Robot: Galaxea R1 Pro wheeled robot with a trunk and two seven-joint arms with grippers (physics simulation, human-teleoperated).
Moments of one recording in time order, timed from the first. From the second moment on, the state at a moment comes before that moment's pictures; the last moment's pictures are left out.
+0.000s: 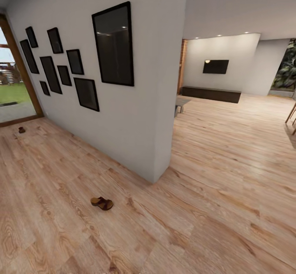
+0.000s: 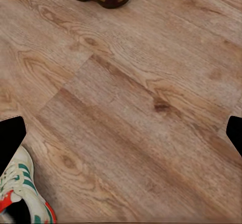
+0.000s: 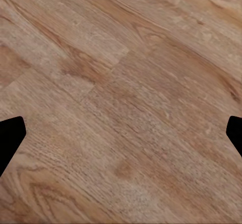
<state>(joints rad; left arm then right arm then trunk) -0.16 0.10 0.01 -0.37 0.01 -0.35 0.03 -0.02 -0.12 0.00 -0.48 0.00 -0.47 0.00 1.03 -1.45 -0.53</state>
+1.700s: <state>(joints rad) -0.16 0.09 0.01 -0.37 0.01 -0.35 0.03 -0.02 -0.12 0.00 -0.48 0.00 -0.47 0.00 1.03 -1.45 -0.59</state>
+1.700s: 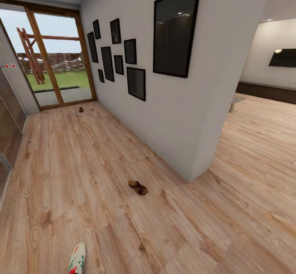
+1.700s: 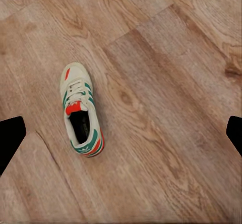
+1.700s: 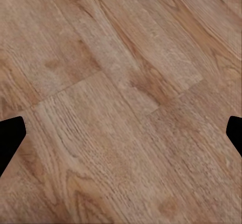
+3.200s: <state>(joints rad) -0.16 0.10 0.01 -0.37 0.01 -0.35 0.03 -0.02 -0.12 0.00 -0.48 0.00 -0.47 0.00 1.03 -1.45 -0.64</state>
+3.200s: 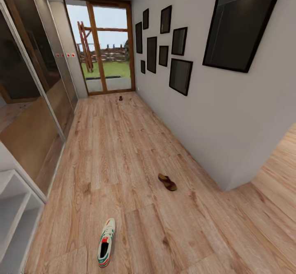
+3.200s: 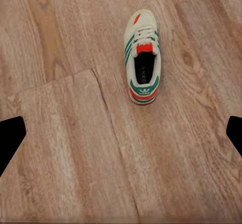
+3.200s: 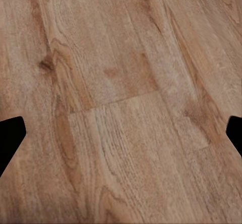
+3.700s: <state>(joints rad) -0.17 0.09 0.10 -0.37 0.01 -0.35 0.03 -0.02 -0.12 0.00 -0.48 0.00 -0.47 0.00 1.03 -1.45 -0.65</state>
